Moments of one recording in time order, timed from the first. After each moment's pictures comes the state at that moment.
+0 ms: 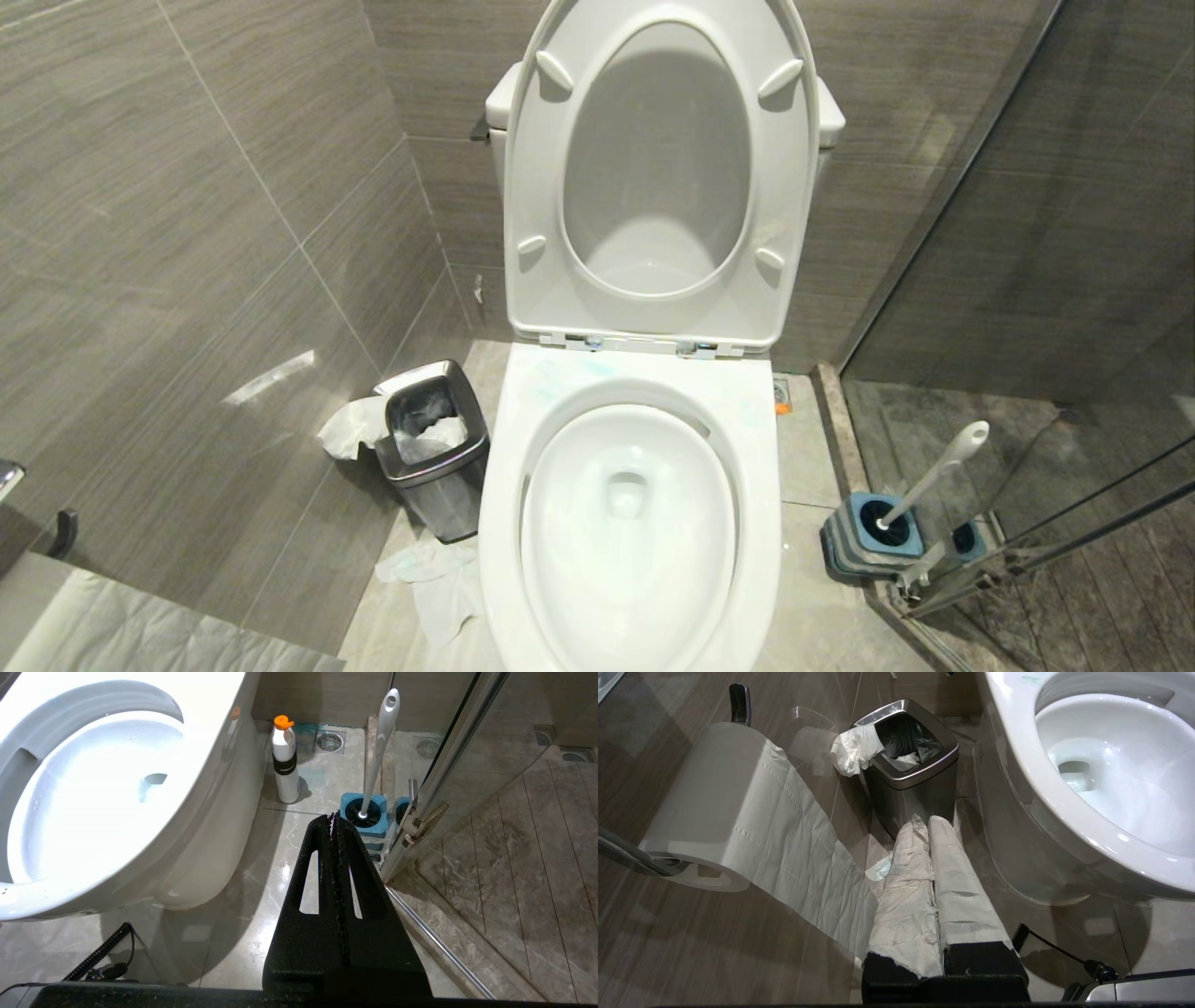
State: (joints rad) left arm 0.00 0.00 0.00 0.02 -0.03 0.11; right arm 0.00 0.00 -0.03 0.08 -0.02 0.08
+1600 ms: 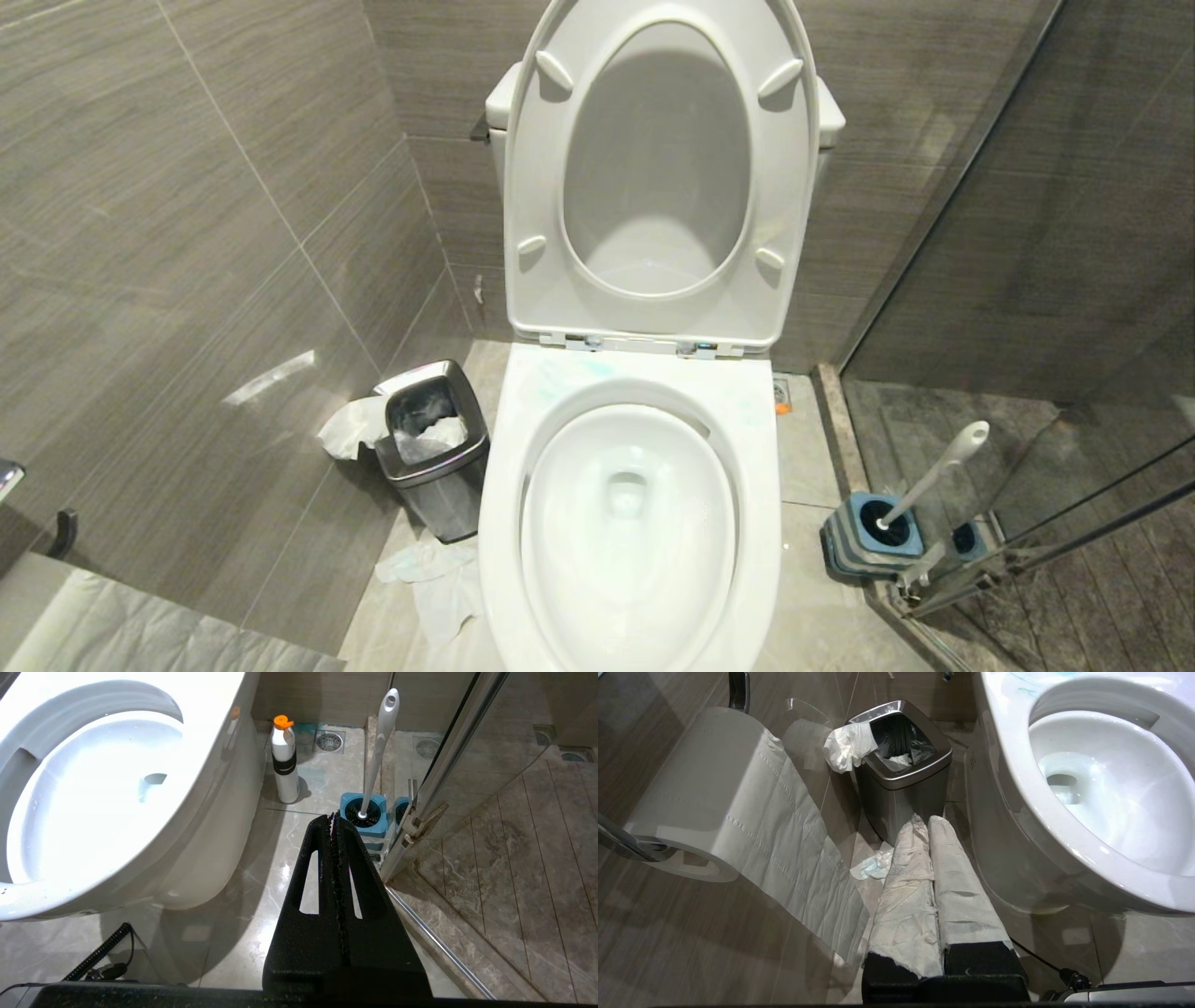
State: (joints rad) left arm 0.00 0.00 0.00 0.01 -0.03 0.03; right arm 0.00 0.00 -0.03 0.08 -0.02 0.08
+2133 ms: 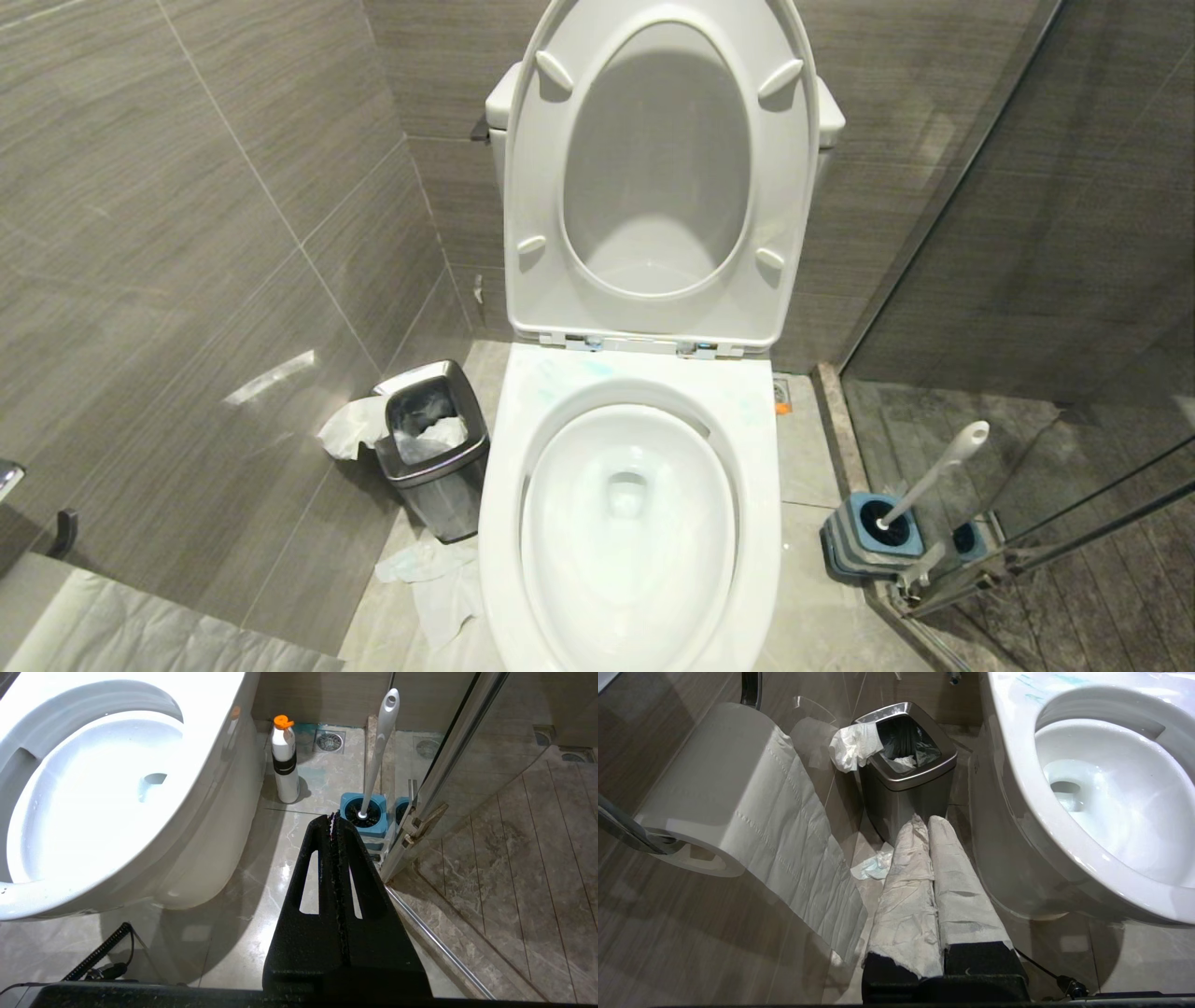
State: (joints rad) left arm 0.00 0.00 0.00 0.01 0.00 0.00; right arm 0.00 0.00 -0.03 0.08 -0.02 0.08
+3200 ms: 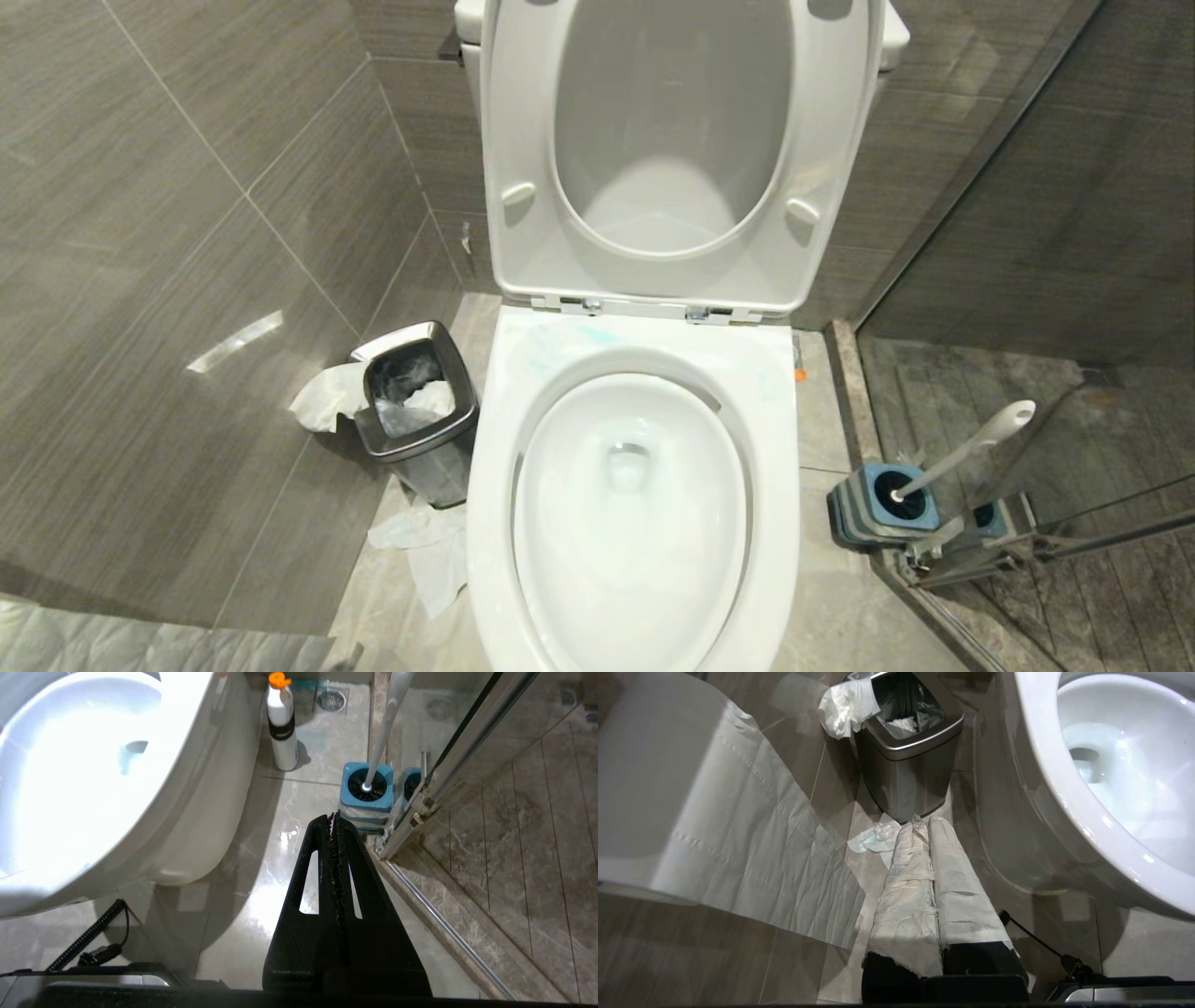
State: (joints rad) left arm 0.00 0.00 0.00 0.01 0.00 0.01; right arm 0.00 0.00 -0.03 0.08 -0.02 0.08
